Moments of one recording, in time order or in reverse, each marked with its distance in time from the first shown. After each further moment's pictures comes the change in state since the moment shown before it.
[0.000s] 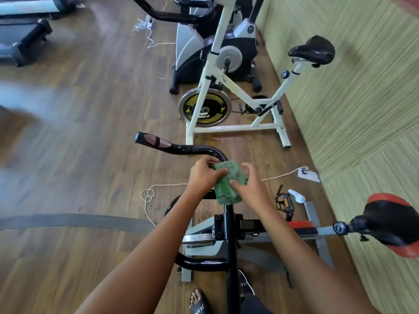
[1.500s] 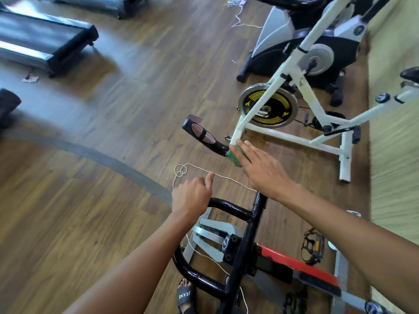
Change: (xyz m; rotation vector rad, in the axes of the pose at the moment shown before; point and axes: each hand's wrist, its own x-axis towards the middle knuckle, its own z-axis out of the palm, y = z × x) left_hand -0.018 -0.065 -0.041 0.646 0.357 -0.283; right_hand 0.141 -0.033 0.042 -1.035 -0.264 -1.142
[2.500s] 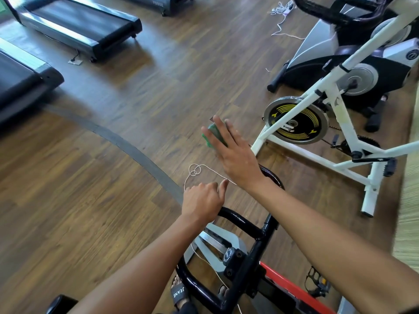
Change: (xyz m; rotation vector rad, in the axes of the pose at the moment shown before) left_hand 0.000 0.002 -0.003 0.061 0.067 0.015; right_hand 0.098 -0.058 -0.003 0.219 0.358 -0.188
